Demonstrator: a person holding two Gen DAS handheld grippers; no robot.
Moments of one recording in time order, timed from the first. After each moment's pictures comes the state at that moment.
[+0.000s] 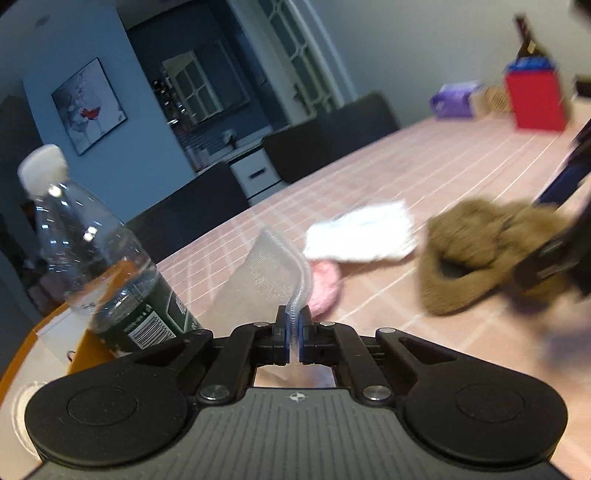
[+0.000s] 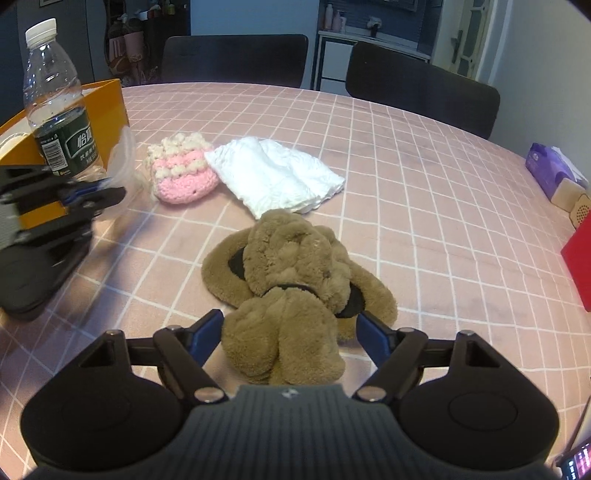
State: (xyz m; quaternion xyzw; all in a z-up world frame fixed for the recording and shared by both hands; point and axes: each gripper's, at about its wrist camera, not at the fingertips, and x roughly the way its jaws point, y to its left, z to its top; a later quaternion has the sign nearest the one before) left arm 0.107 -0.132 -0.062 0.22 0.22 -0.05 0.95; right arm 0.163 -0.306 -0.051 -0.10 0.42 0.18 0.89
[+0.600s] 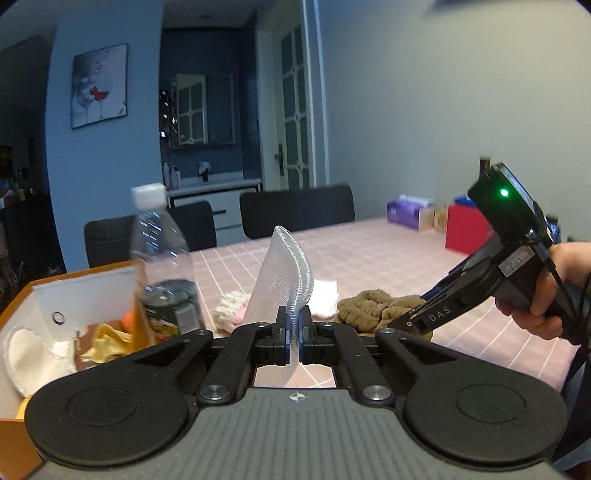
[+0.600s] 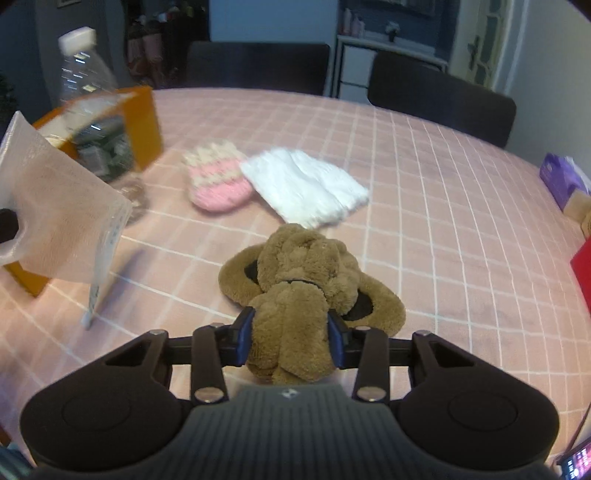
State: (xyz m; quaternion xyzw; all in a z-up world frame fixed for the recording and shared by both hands) left arm 0.005 -0.074 0.010 0.05 0.16 -0.14 0.98; right arm 0.133 -0.294 -0.015 -0.10 0.40 0.21 0.89
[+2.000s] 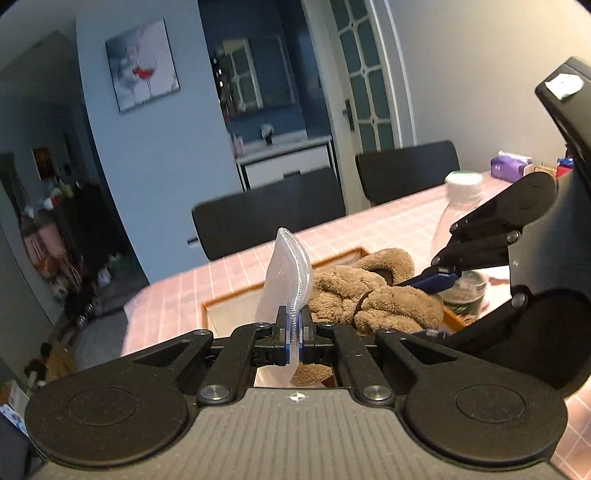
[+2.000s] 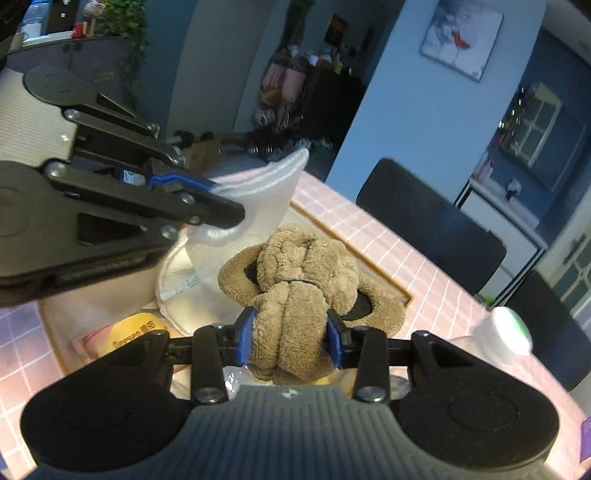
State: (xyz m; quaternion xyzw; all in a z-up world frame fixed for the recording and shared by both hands) left arm 0.107 0.115 0.049 0.13 0.24 -0.06 0.96; right arm 0.131 0.037 0.050 -0.26 0.27 0.35 0.86
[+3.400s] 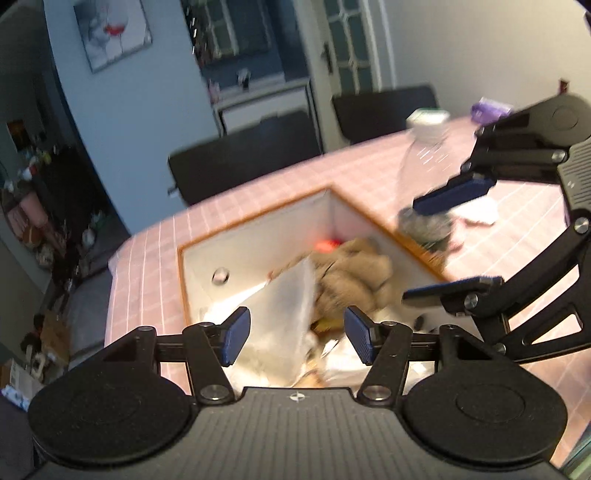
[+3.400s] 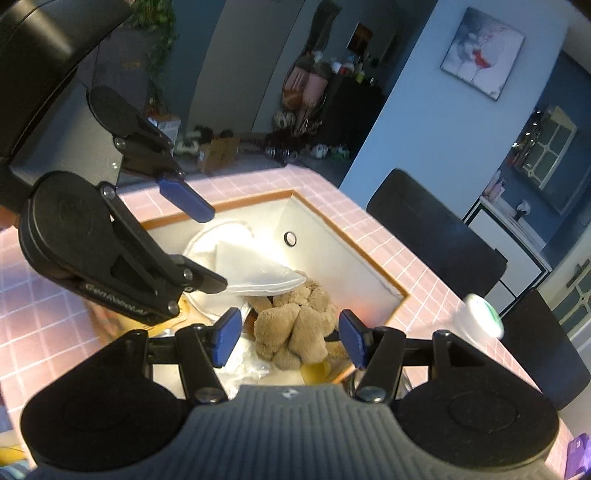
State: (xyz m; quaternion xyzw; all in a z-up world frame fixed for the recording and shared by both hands) left arm 0.066 0.105 0.067 0.15 0.32 -0.08 0.93; right arm 0.096 -0.005 0.072 -0.28 0.23 0.38 0.85
